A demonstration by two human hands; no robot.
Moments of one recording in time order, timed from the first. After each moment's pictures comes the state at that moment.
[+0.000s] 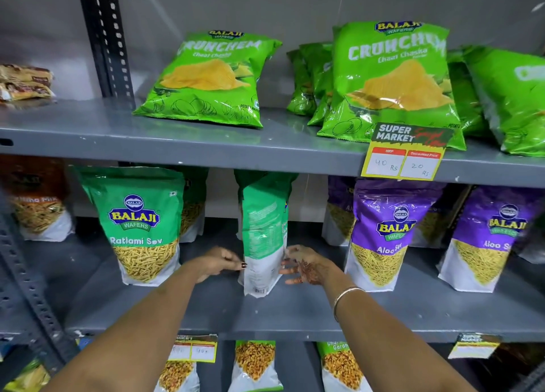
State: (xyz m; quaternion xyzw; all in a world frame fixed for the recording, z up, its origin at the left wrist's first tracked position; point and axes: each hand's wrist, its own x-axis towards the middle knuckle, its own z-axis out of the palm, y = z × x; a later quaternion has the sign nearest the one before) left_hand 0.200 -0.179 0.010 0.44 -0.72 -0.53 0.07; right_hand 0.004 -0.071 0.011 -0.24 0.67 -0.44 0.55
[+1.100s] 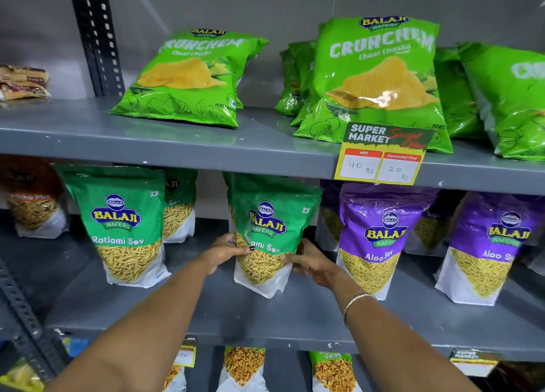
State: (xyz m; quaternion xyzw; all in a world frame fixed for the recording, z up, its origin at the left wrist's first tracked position) left_hand 0.144 -0.178 0.013 0.45 -0.67 -0.55 0.20; right_hand -0.042 -0.060 0.009 -0.37 0.62 -0.51 0.46
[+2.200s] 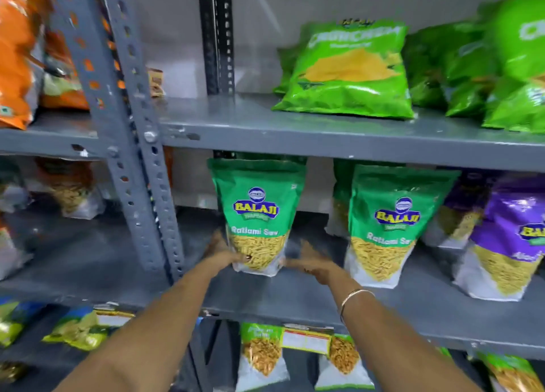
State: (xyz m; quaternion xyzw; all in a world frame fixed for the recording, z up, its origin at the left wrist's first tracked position) left_hand 0.383 -0.271 -0.009 0.62 -0.64 -0.39 0.23; right_hand 0.197 -0.165 0.010 -0.45 0.73 -0.30 0.42
